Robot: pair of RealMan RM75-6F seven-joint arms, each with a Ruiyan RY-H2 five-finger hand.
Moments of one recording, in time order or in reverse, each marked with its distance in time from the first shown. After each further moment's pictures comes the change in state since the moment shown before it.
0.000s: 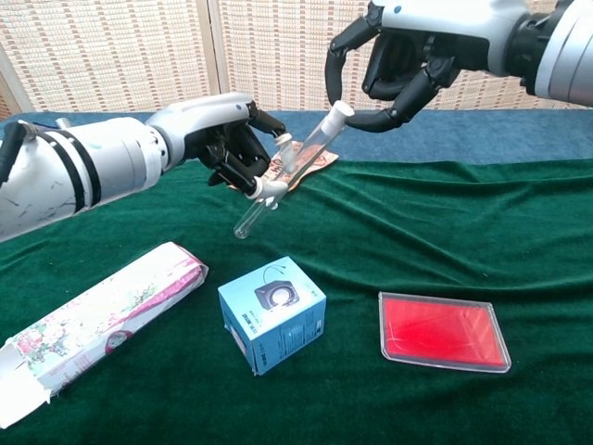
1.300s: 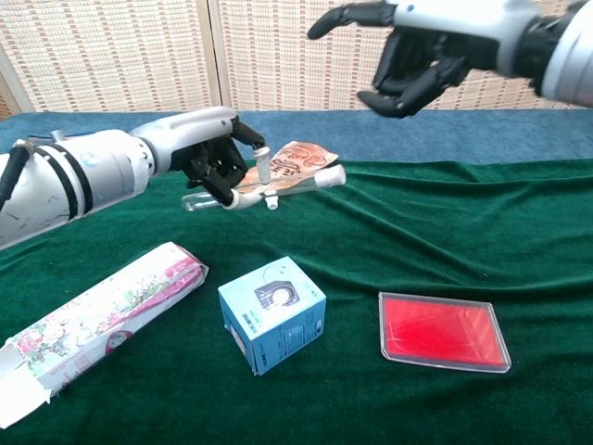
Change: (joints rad) left arm 0.001 -0.009 0.053 0.096 0.021 0.026 0.095; right arm -0.023 0.005 -0.014 0.026 -0.018 0.051 0.045
